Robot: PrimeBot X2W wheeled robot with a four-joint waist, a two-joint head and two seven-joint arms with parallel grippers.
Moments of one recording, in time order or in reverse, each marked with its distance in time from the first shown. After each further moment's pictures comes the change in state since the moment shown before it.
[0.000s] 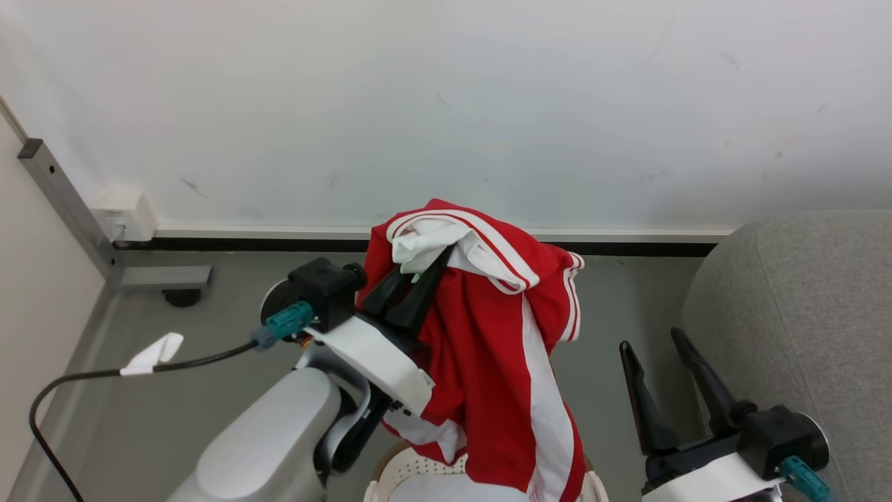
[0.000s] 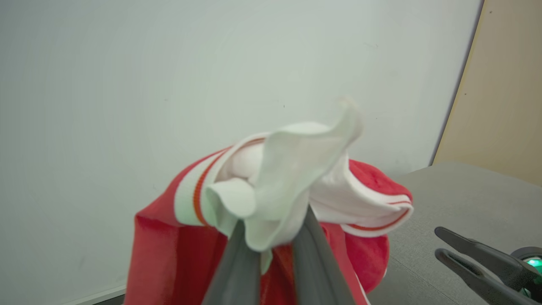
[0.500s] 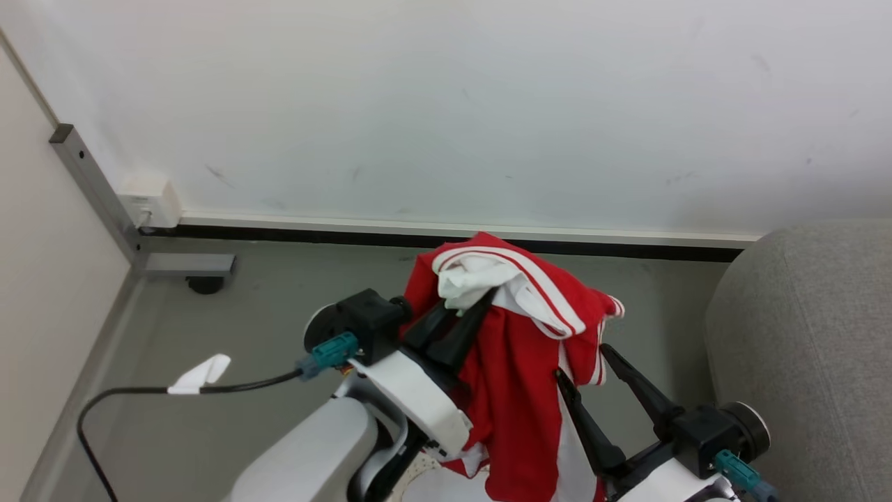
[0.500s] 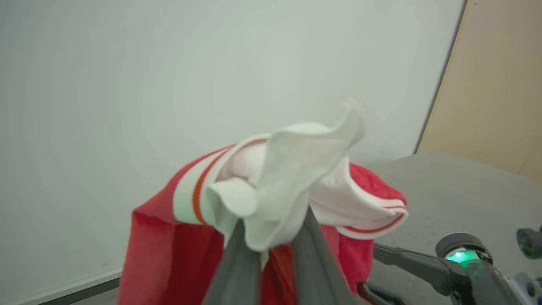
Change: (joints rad) left arm 0.034 -0.030 -0.067 -0.033 0.007 -0.002 0.007; right arm -0.084 -0.057 0.229 0.090 0.040 0.000 0.000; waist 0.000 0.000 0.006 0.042
